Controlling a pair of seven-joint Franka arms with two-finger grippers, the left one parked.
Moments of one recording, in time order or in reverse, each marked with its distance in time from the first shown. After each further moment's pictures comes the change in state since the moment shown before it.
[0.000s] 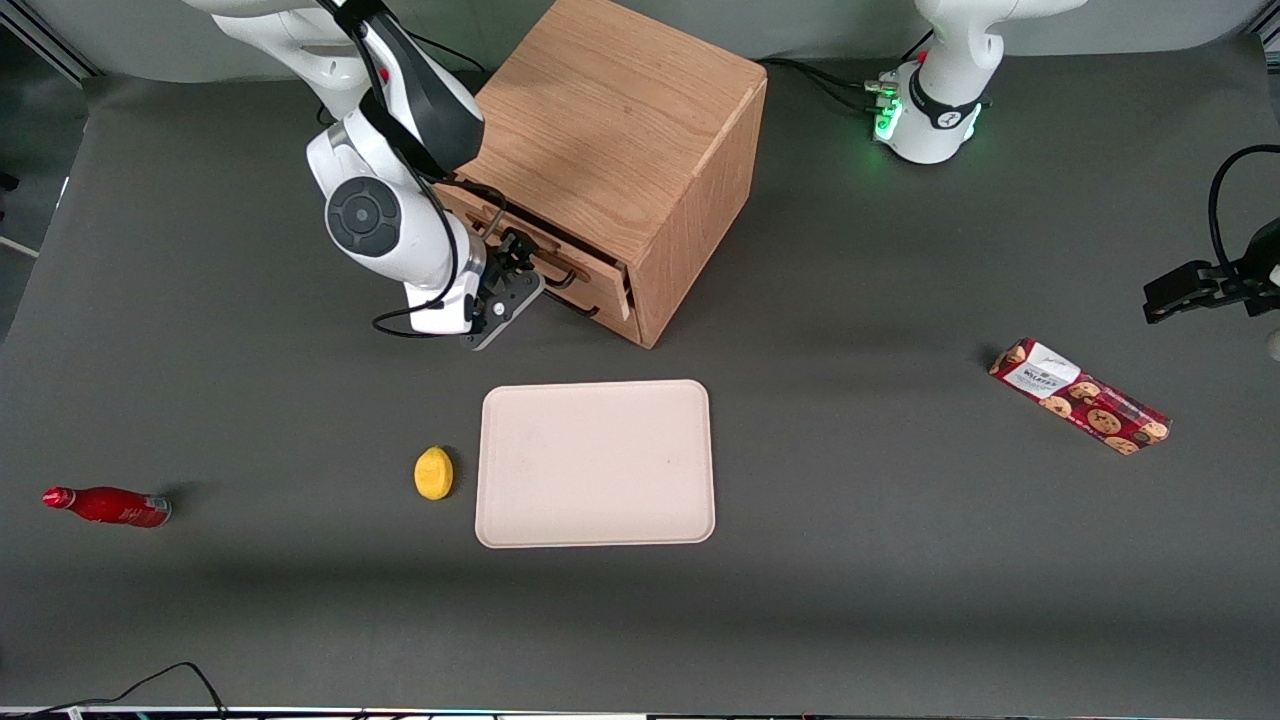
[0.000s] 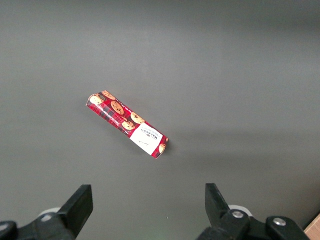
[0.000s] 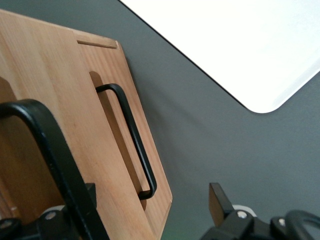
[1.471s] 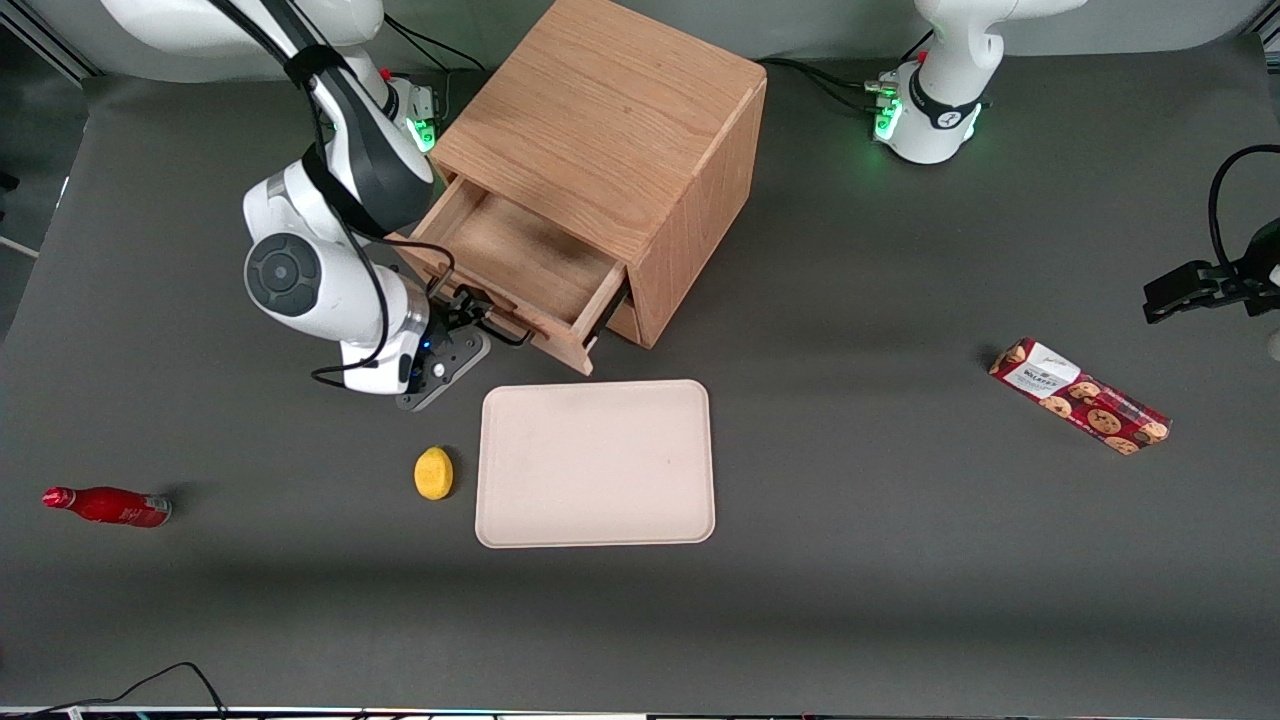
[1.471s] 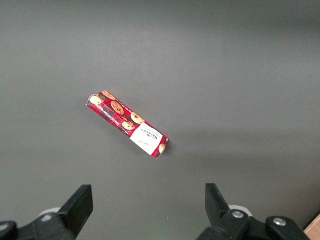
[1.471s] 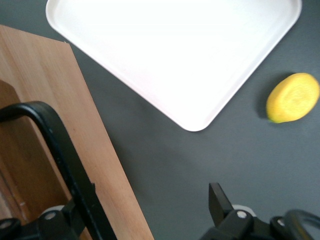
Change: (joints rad) arm -0.008 0.098 -0.118 0.145 -0.086 0.001 -0.035
